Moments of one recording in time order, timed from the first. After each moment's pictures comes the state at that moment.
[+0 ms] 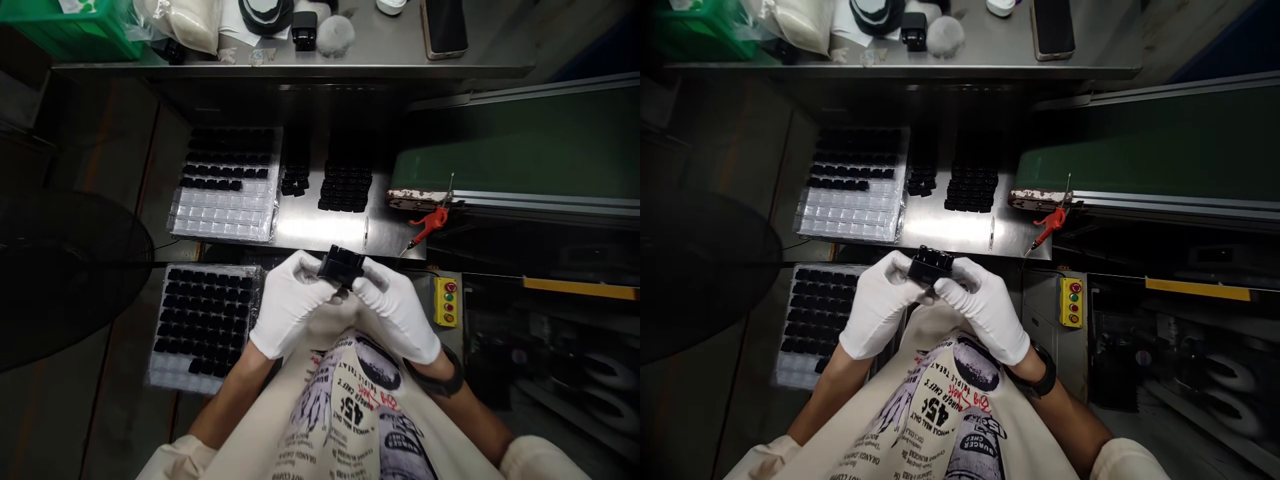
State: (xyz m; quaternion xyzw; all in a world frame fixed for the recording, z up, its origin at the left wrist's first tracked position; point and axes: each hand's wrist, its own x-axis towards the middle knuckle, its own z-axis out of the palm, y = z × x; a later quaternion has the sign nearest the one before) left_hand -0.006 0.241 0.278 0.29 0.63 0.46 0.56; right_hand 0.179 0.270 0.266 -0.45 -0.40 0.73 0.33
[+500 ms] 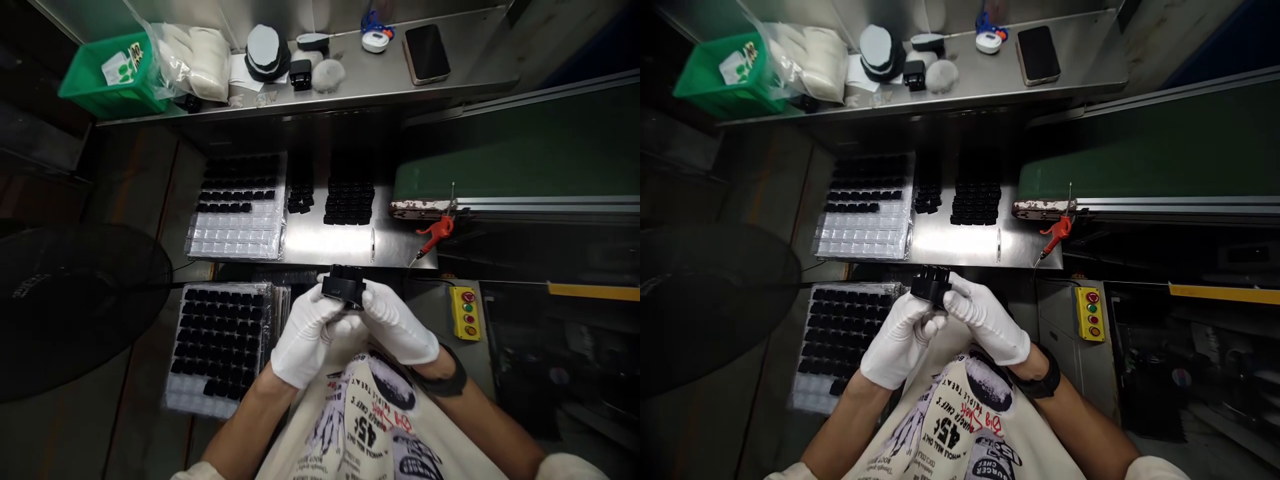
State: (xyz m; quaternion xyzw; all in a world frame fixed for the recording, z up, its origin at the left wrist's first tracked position) left_hand 0.006 0.236 0.287 0.06 0.45 0.46 0.76; right_hand 0.171 0.280 0.254 -0.28 -0.33 0.85 0.31
